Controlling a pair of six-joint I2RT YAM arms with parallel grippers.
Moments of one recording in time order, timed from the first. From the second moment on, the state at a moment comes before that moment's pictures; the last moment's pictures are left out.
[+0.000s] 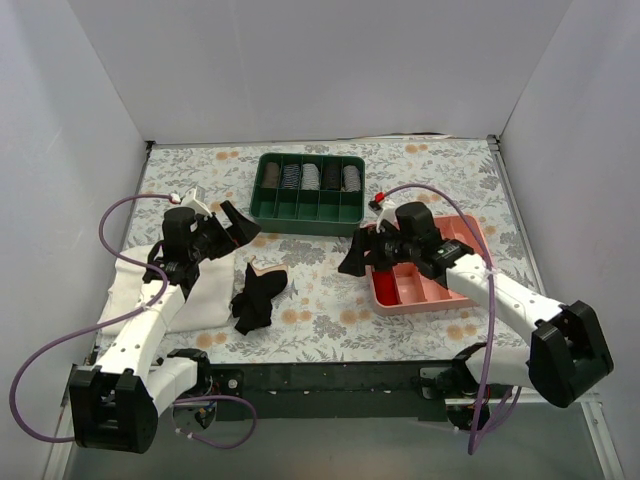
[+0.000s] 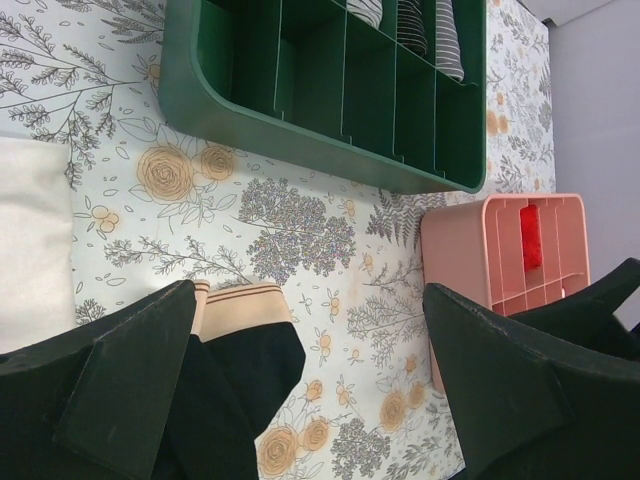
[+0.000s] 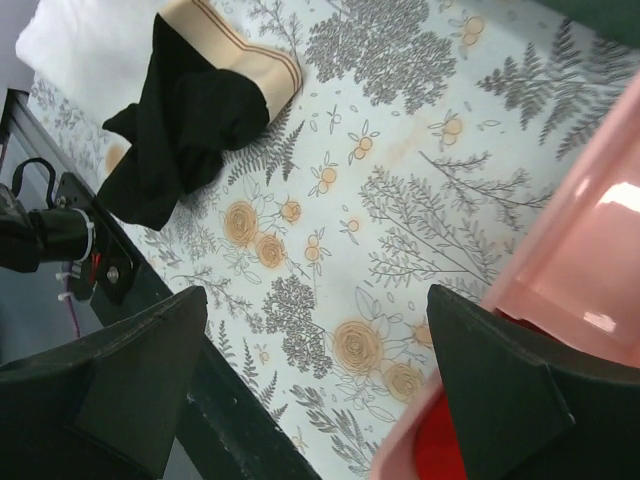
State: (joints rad) left arm -0.10 1.00 0.67 -0.15 0.31 -0.63; right arm 0.55 1.22 0.80 -0.21 -0.46 0.39
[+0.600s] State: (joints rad) left arm -0.10 0.99 0.67 -0.17 0.29 -0.63; right arm 0.58 1.35 0.84 -0.26 -0.15 0.36
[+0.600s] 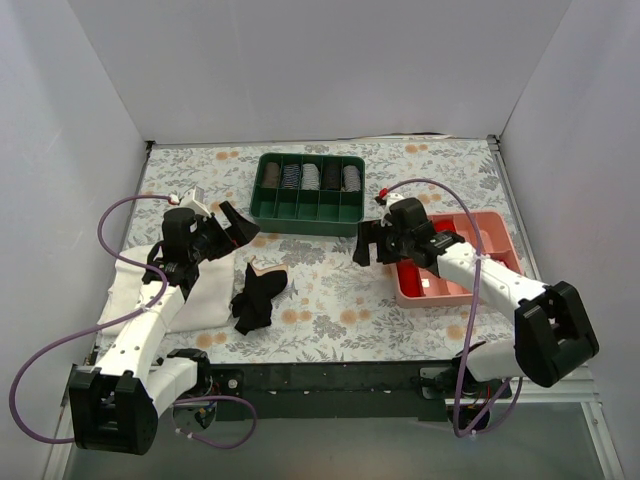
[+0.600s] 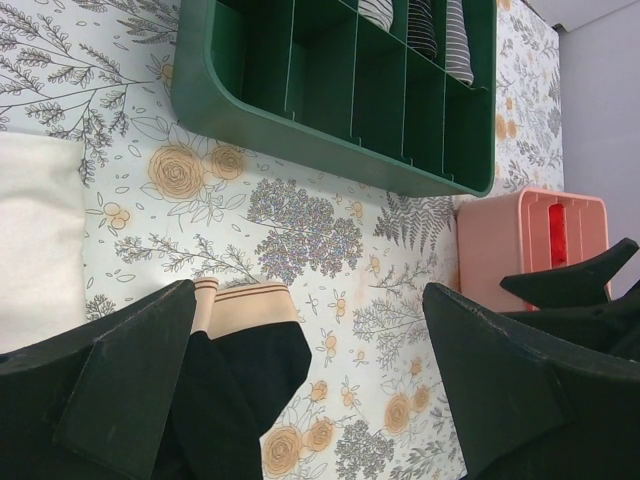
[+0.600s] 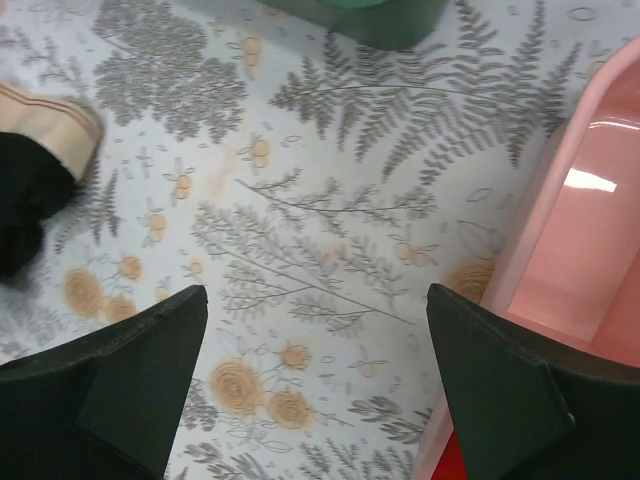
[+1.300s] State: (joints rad) left arm -0.10 0.99 0.76 -0.22 0.35 -0.56; right arm 0.44 1.02 1.00 -0.78 0.15 0.36
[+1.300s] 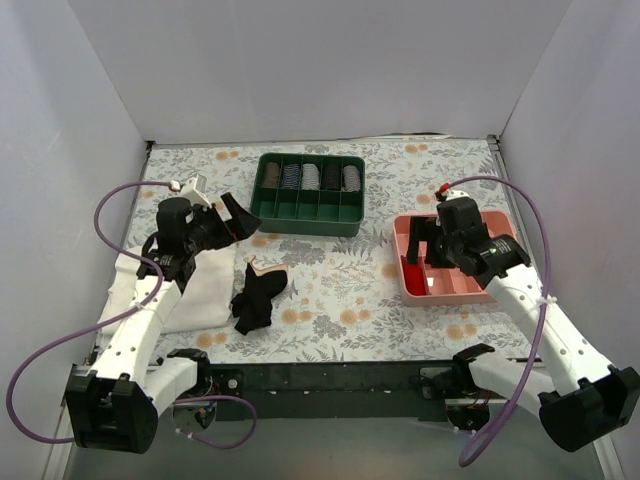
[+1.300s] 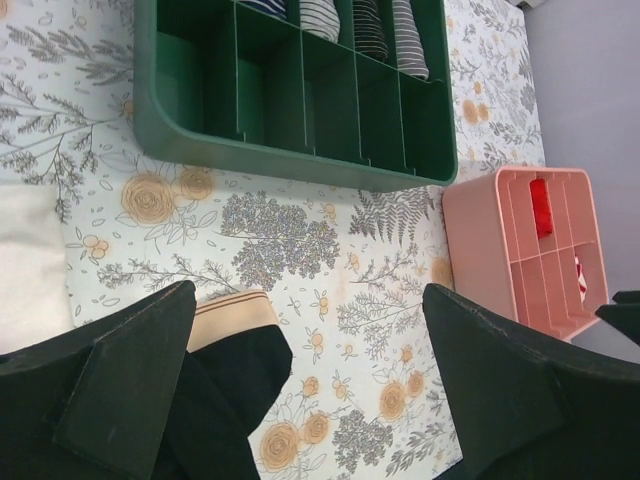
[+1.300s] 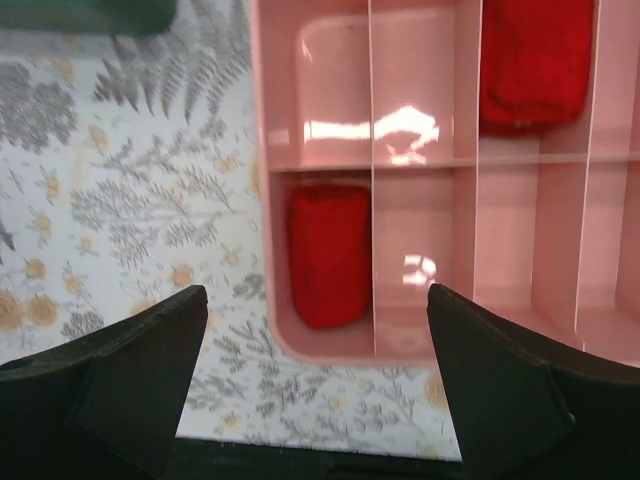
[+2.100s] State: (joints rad) left arm -0.10 1.07 0.86 -0.32 0.43 -0.44; right arm 0.39 0.83 0.64 -1.06 0.18 0.76
